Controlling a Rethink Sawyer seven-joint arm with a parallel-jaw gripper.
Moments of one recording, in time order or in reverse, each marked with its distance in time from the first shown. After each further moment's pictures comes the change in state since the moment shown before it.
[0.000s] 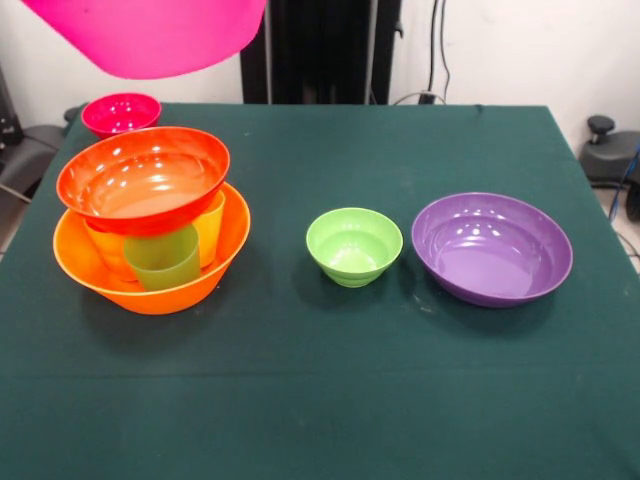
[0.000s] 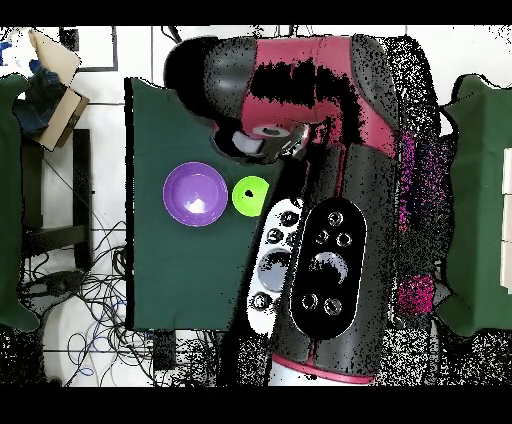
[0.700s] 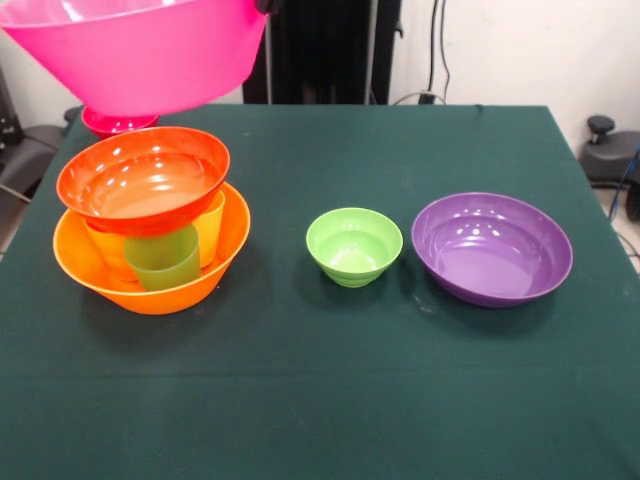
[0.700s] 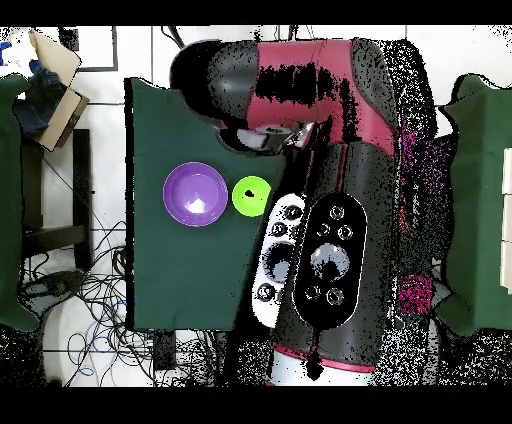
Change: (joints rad) arm -0.006 0.015 0.007 0.007 0.000 -0.136 0.000
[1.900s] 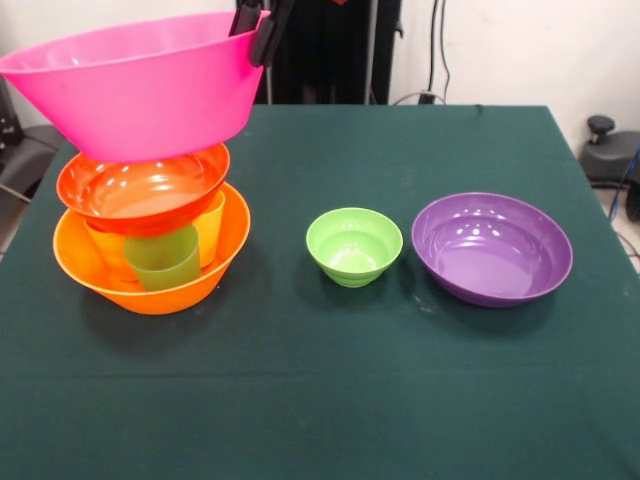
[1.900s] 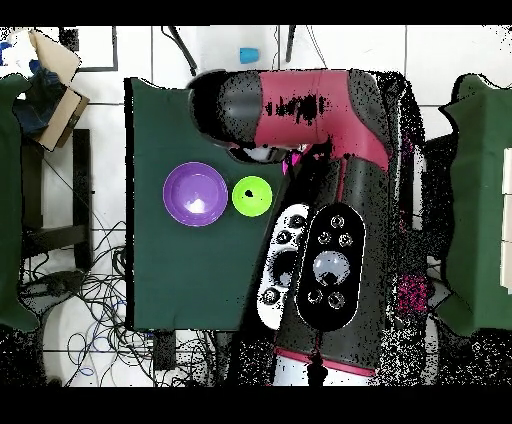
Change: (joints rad) arm -0.004 -0.018 -0.002 0.127 0.000 -0.198 0.000
